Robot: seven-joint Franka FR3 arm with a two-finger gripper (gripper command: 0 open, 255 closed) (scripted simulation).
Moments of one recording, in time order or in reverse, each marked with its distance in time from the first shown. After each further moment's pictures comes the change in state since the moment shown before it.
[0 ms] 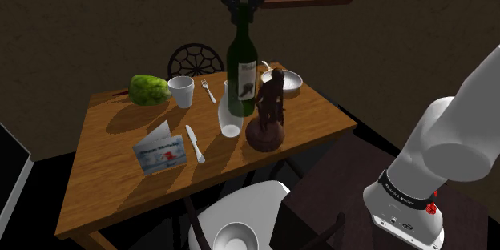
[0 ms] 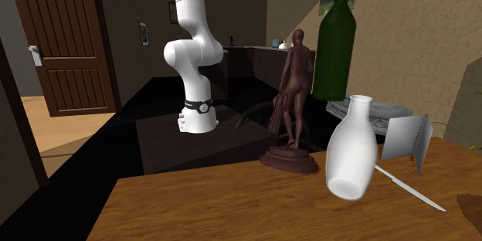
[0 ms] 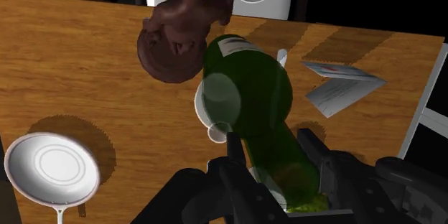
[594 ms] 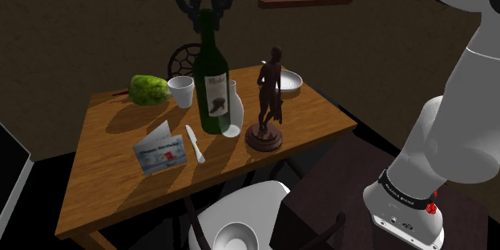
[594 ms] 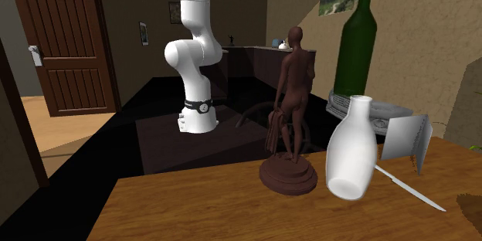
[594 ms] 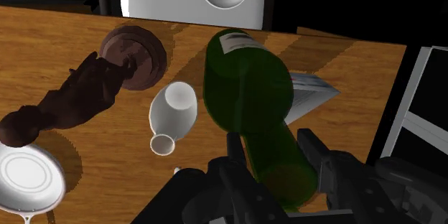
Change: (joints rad) arm 0.112 0.204 0.112 0.233 -0.086 -0.054 0.209
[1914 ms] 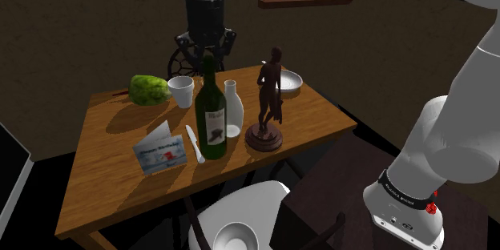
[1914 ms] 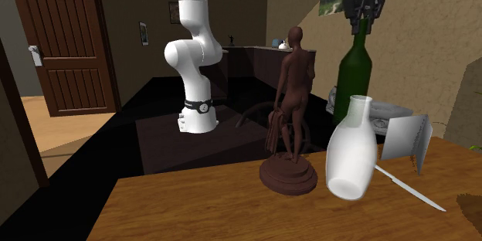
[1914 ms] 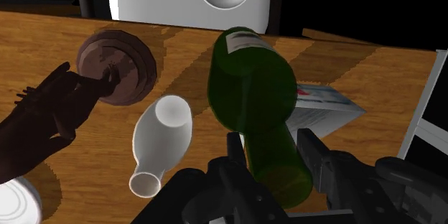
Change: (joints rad) arm -0.017 -0.071 -0.008 -0.352 0.028 0.287 0.007
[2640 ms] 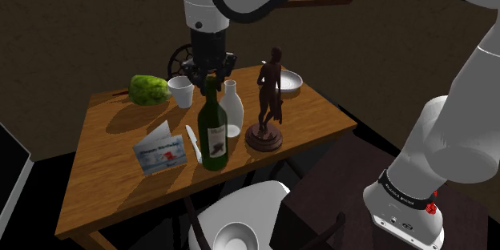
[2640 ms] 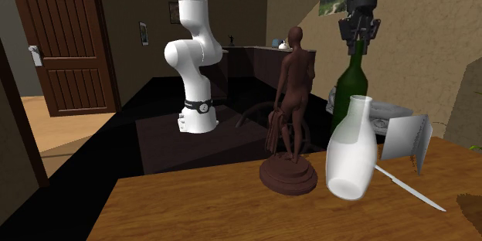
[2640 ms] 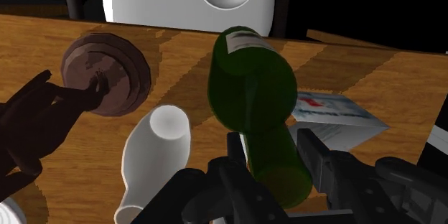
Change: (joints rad) arm -0.003 -0.003 -0.002 -0.152 -0.002 0.149 0.008
